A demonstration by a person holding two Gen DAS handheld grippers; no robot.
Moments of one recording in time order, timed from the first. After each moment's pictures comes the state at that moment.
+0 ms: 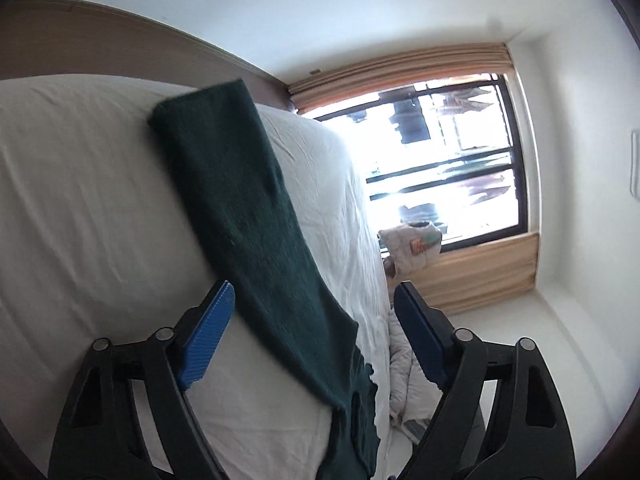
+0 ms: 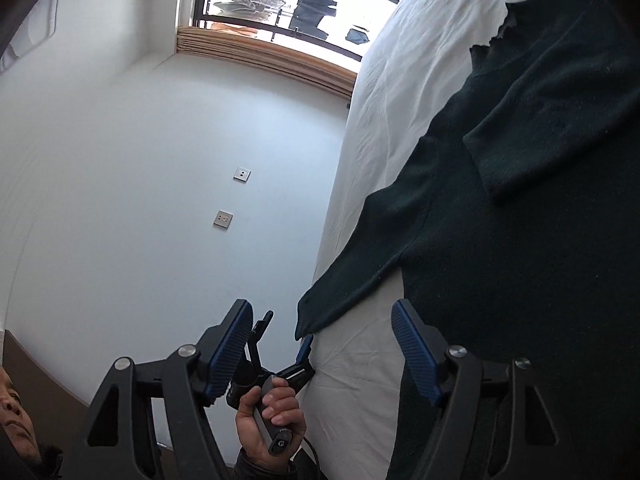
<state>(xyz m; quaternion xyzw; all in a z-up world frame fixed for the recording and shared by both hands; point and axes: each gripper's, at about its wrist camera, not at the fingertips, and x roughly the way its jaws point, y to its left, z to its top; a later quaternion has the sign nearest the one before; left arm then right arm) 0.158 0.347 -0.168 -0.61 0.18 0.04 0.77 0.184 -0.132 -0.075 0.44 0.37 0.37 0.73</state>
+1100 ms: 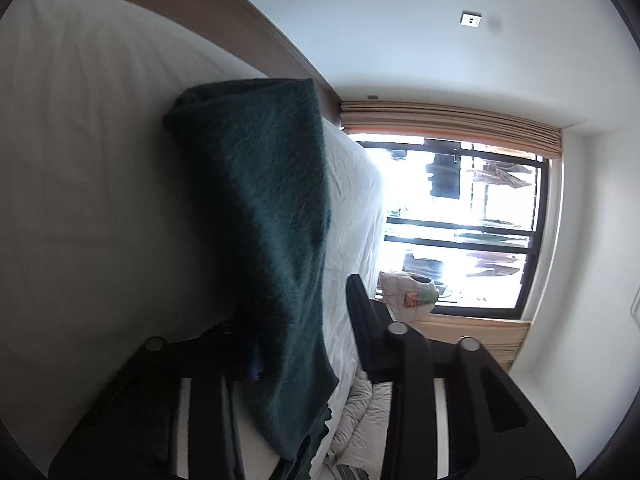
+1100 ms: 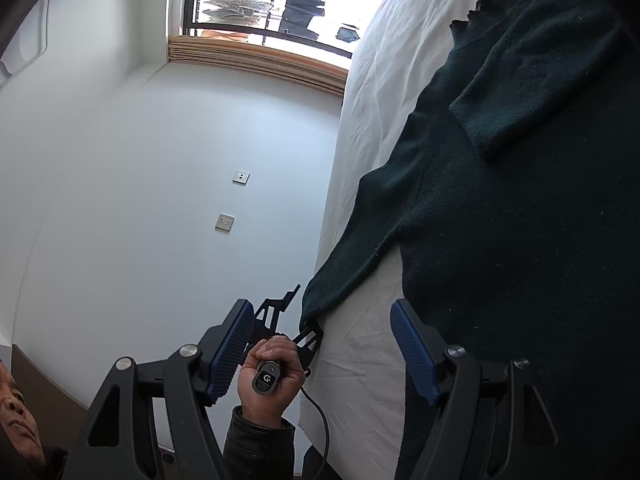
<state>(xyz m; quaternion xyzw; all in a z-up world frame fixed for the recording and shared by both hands) 0.222 0.320 -0.193 -0.72 0.16 0.09 0.67 0.163 -0.135 -0.093 0.47 0.38 0.36 0.71</state>
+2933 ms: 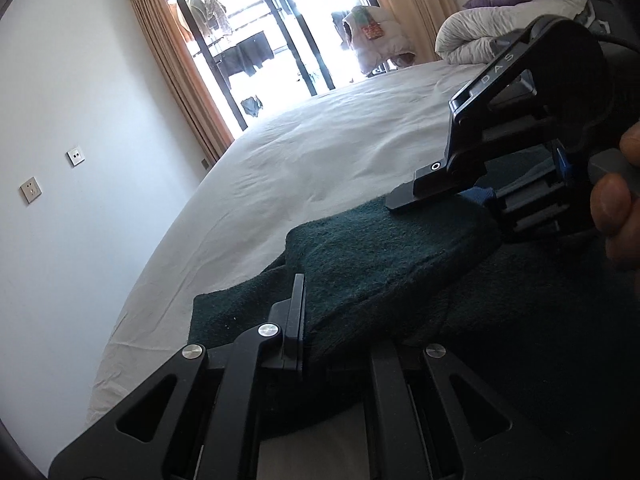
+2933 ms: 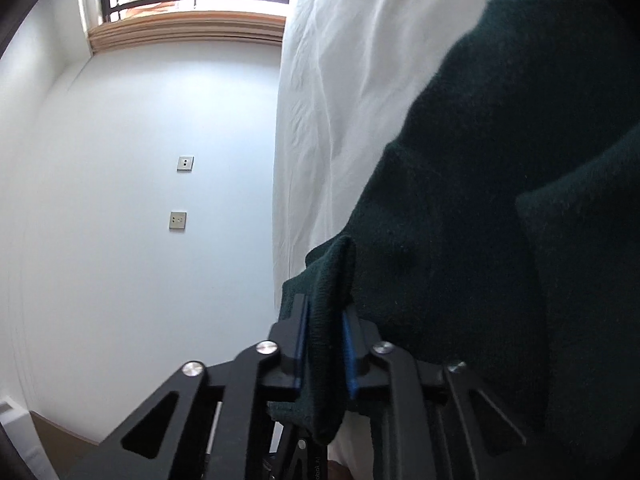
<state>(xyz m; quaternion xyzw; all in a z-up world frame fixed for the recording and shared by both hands) 0.294 0.045 -0.091 0.19 0.29 0.04 0.94 0.363 -0.077 -0.129 0.45 0.50 0.35 0.65</state>
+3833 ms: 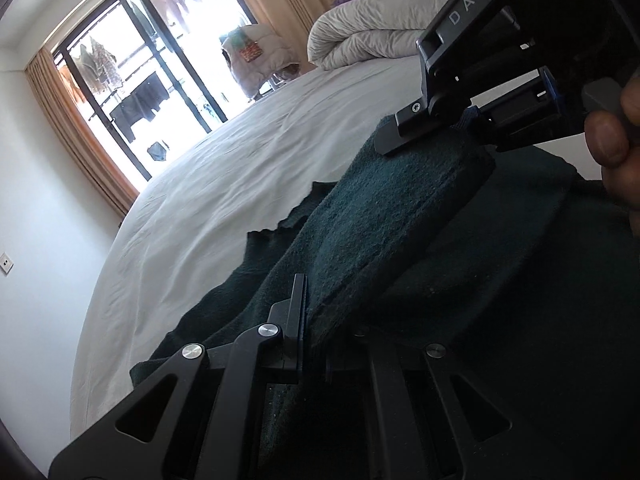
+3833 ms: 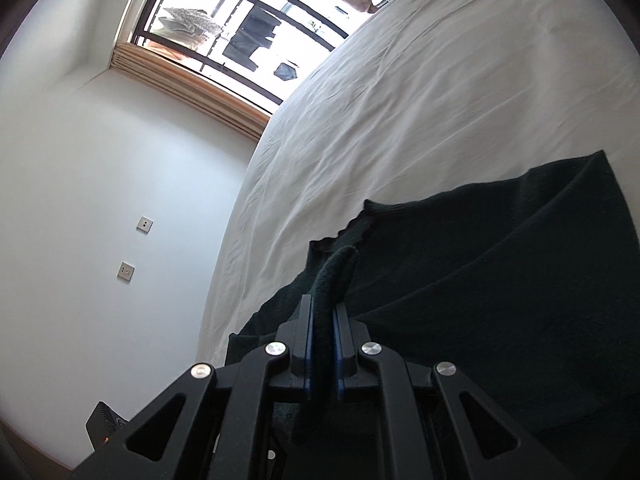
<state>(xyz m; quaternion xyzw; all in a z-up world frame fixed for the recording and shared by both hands) 0.321 -0.185 -0.078 0.28 0.30 -0.12 0.90 0.337 -0.313 -0.065 0.37 0.40 0.21 0.81</state>
